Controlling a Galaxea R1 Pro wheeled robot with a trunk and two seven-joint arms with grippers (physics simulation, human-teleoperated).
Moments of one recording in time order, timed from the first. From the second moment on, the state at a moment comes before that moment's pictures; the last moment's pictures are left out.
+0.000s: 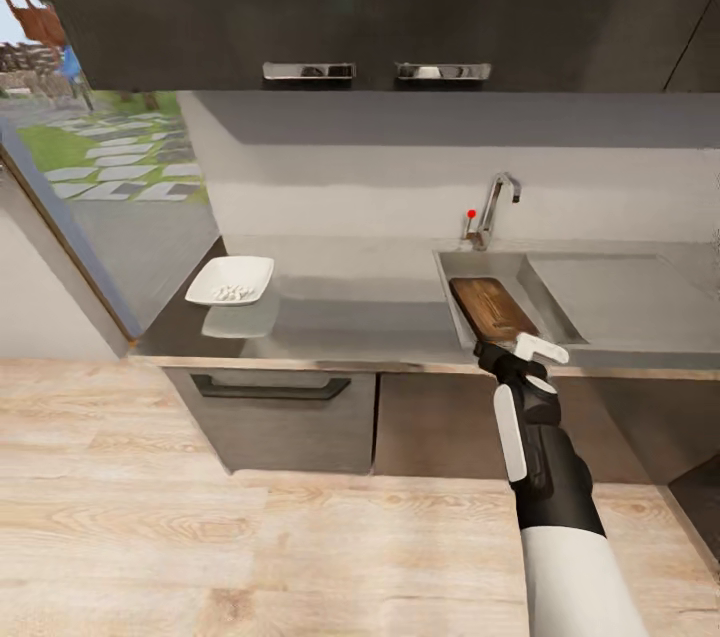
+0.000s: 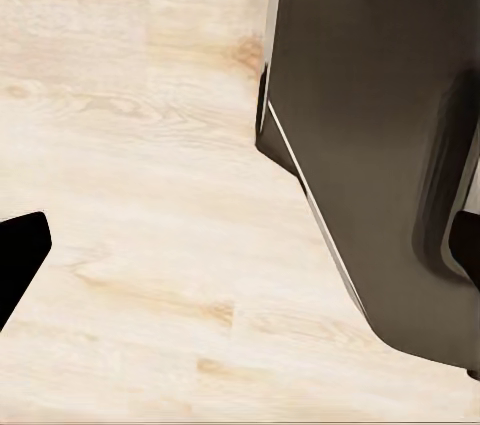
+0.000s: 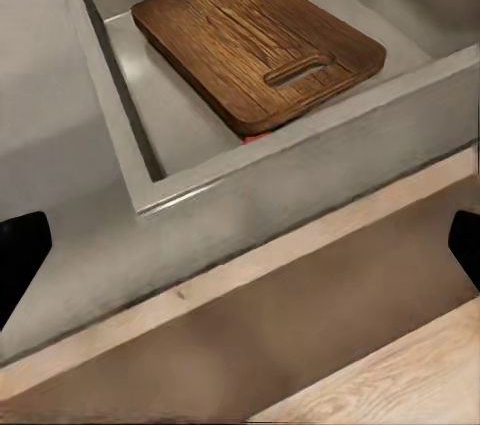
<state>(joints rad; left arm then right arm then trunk) 0.40 0.05 -0.22 -0.48 0.28 -0.35 0.19 -0.64 0.17 -0.21 -1.33 -0.08 0.52 -0.33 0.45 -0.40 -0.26</state>
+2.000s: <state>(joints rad) 0.19 0.10 -0.22 -0.45 0.28 -0.05 0.20 -0.07 -0.05 -0.20 -0.01 0.15 -0.38 -0.06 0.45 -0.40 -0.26</state>
